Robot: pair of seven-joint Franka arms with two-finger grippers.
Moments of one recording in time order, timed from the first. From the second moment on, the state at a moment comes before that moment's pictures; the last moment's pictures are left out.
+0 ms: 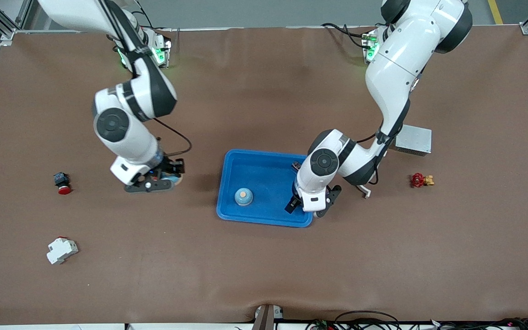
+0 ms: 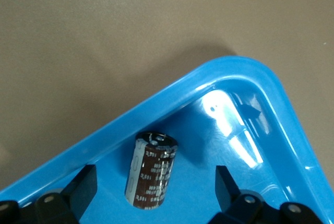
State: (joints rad) left arm -0.37 0.87 -0.27 -1.47 0.18 2.40 -1.57; right arm 0.33 0.26 -0.01 -1.98 0.01 2.24 0.18
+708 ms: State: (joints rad) left arm -0.37 0.87 -0.26 -1.46 0.18 2.41 -1.57; right arm 0.03 0.27 -0.01 -2.17 0.01 2.42 -0.29
